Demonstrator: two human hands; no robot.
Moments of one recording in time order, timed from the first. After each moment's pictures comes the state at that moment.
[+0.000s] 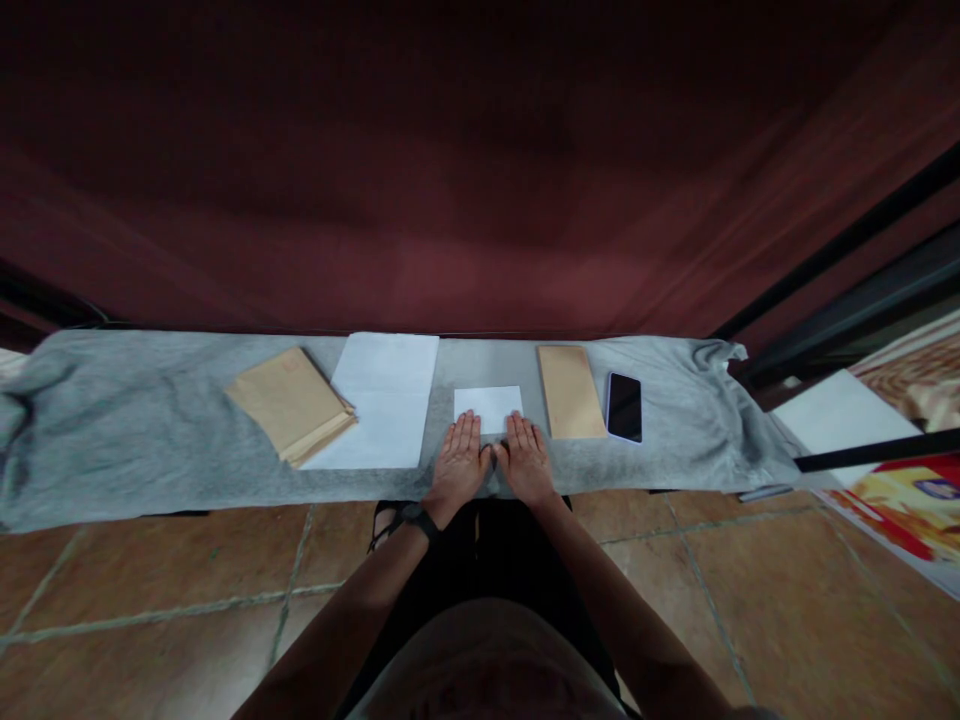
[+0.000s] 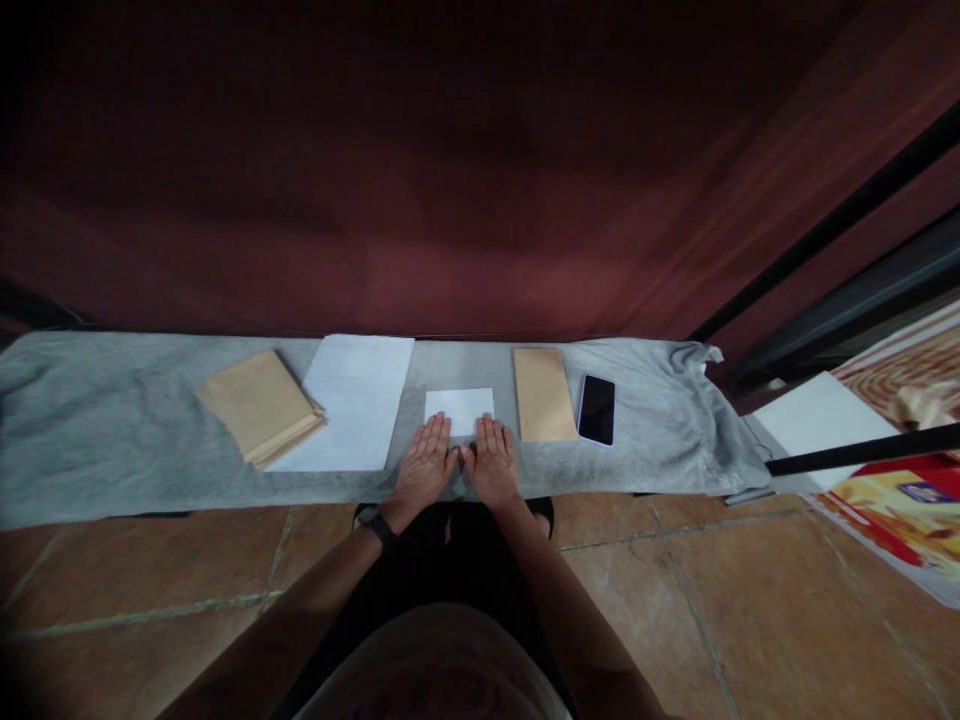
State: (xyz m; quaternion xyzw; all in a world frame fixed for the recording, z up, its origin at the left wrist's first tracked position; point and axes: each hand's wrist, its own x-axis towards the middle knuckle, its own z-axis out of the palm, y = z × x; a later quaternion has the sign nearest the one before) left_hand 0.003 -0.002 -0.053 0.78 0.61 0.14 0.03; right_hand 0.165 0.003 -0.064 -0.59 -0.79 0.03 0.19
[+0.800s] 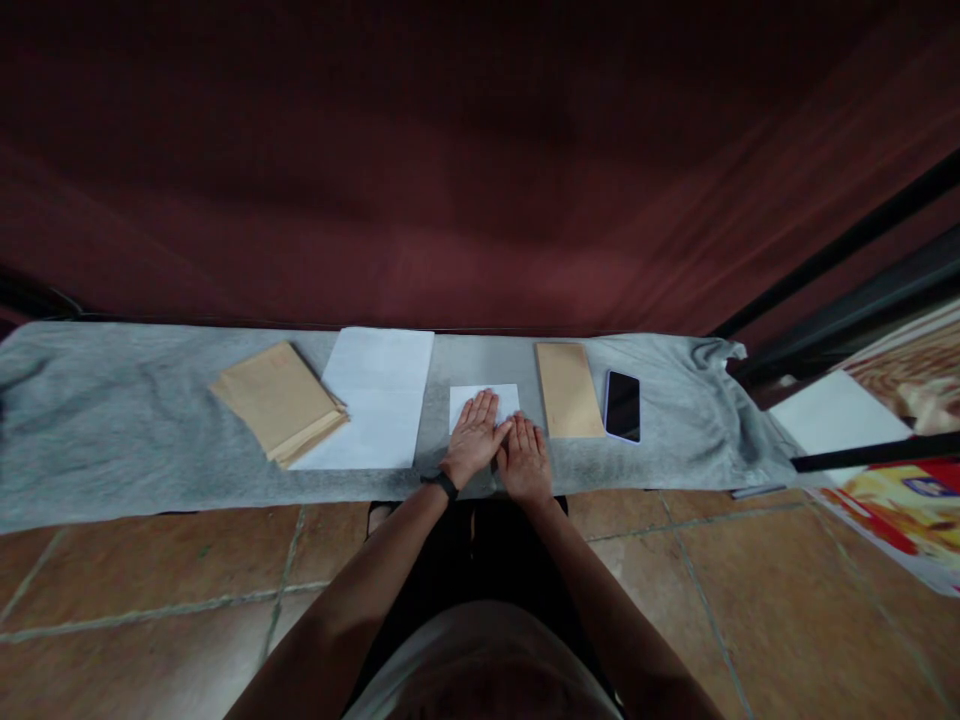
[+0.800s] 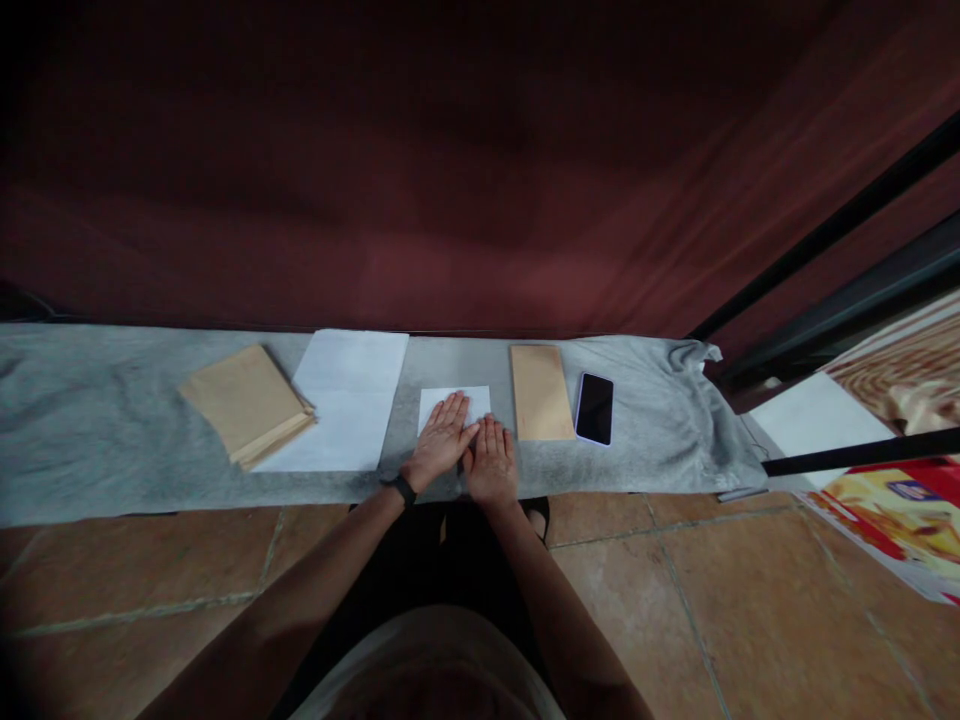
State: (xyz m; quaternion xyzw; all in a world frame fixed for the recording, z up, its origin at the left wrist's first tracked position) left_hand 0.031 0.053 -0.045 0.80 0.58 0.11 0.08; right_hand 0.166 -0.001 -0.069 -0.60 -0.77 0.00 0.20
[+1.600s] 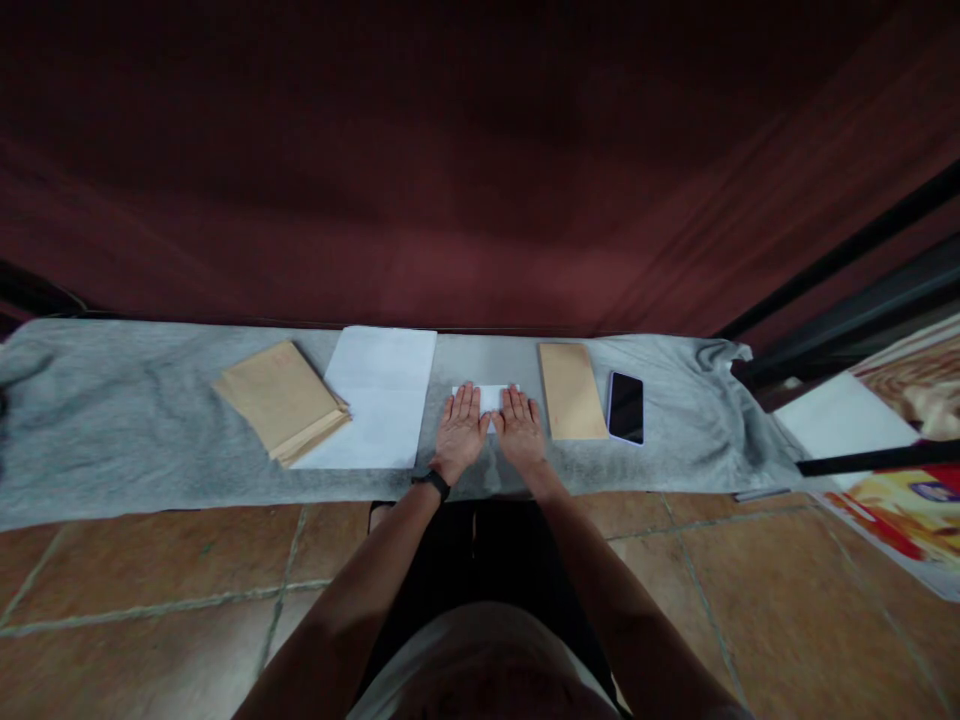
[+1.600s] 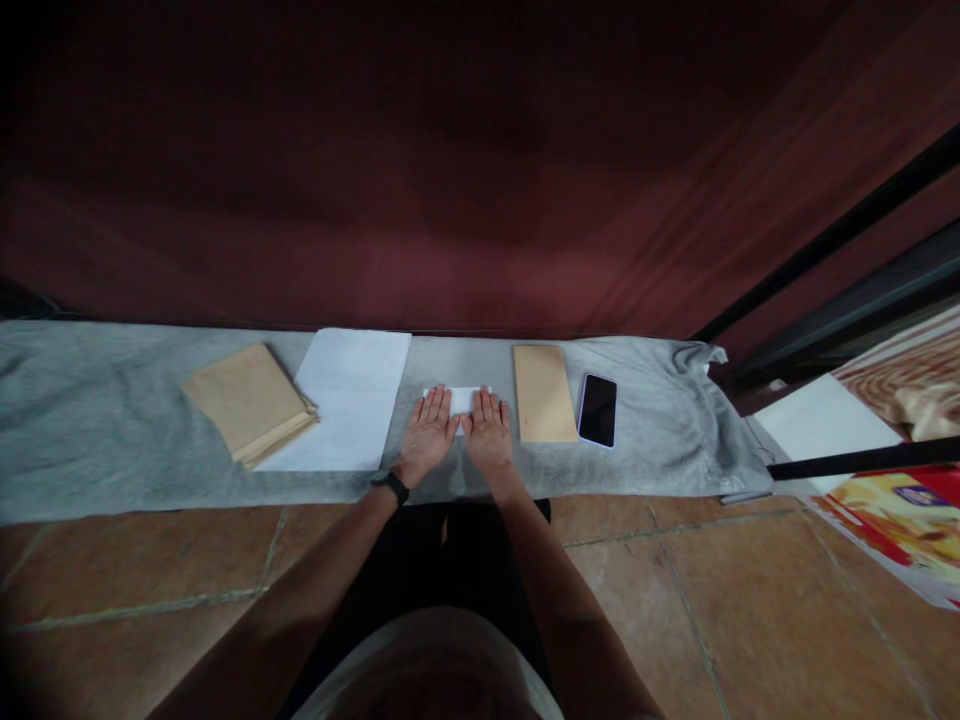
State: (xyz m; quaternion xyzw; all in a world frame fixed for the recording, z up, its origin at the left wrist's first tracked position) left_hand 0.008 0.059 -0.049 0.76 0.65 0.09 0.05; right_hand 0.152 0.061 -0.065 -0.60 -0.77 0.01 0.19
